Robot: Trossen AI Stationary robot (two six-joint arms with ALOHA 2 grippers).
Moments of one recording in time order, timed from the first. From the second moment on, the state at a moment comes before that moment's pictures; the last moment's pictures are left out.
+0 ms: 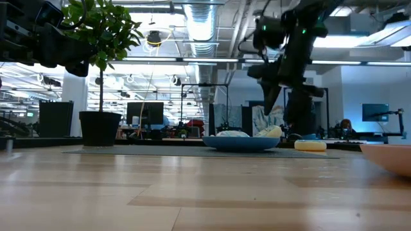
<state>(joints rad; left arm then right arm) -0.06 0.01 0.01 0.04 -0.03 0.03 -0.29 1.52 1.01 -0.70 0.10 0.85</state>
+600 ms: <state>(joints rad) -0.06 0.01 0.01 0.04 -0.03 0.03 -0.86 1.53 1.01 -0.69 0.07 0.40</state>
